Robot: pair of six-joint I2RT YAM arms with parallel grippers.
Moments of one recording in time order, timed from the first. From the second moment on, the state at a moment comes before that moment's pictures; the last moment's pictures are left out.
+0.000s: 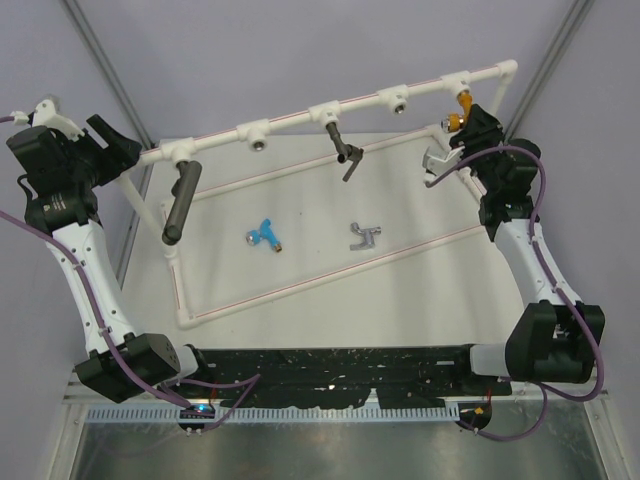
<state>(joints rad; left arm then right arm) 0.48 1.29 1.62 -0.64 0.43 -0.32 -0.05 1.33 1.07 0.34 -0.39 -1.70</state>
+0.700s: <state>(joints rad) 0.33 1.29 1.95 -0.79 0.46 -0.16 -0.07 1.11 0.97 0.56 -0.50 -0.93</state>
